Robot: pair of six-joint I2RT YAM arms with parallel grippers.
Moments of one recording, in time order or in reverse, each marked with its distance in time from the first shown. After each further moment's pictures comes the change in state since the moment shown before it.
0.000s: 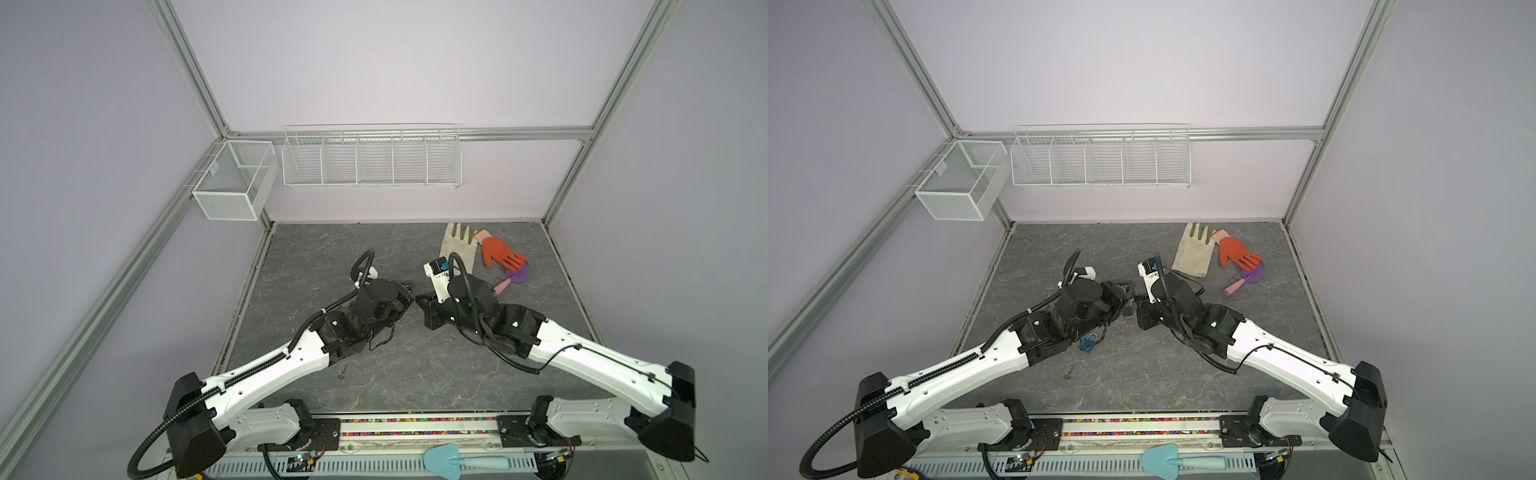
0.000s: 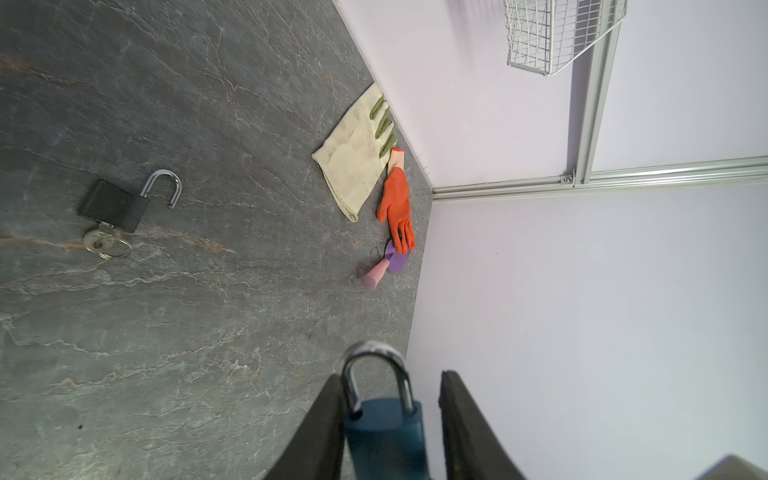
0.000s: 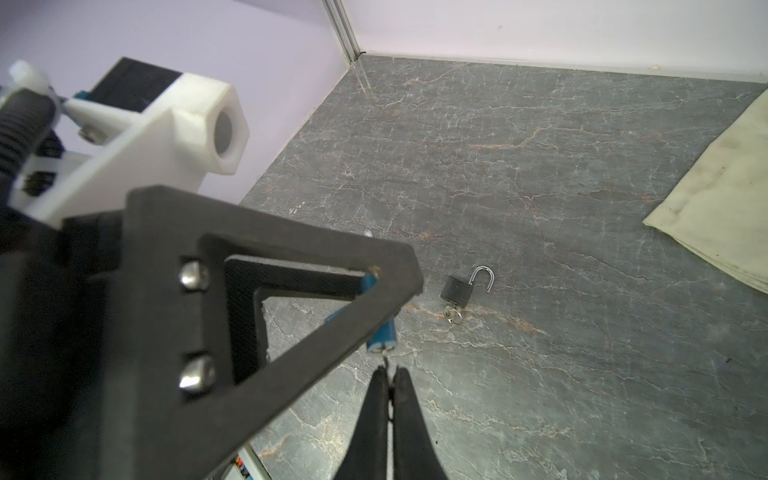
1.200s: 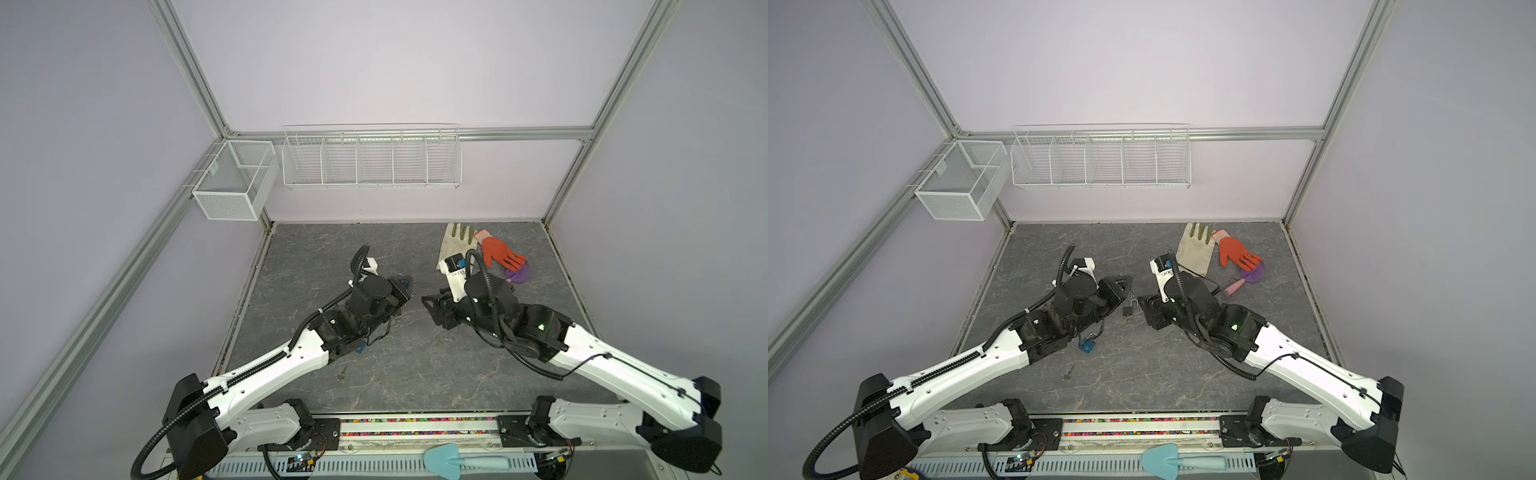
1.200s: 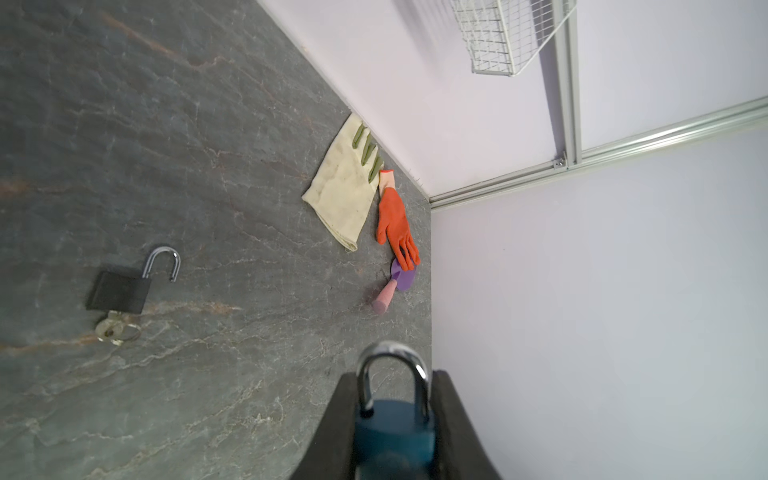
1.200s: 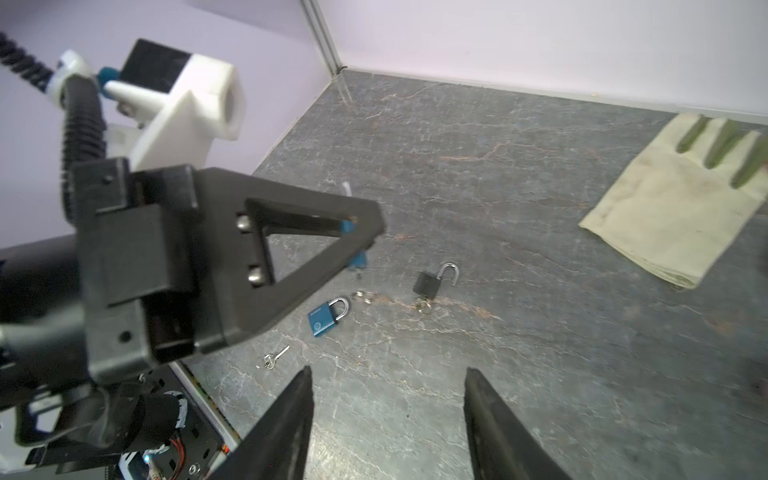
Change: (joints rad) left arm 0.050 -0.029 -0.050 0.115 0.007 0.301; right arm -0.027 -0.118 0.082 -0.200 0.060 -0.005
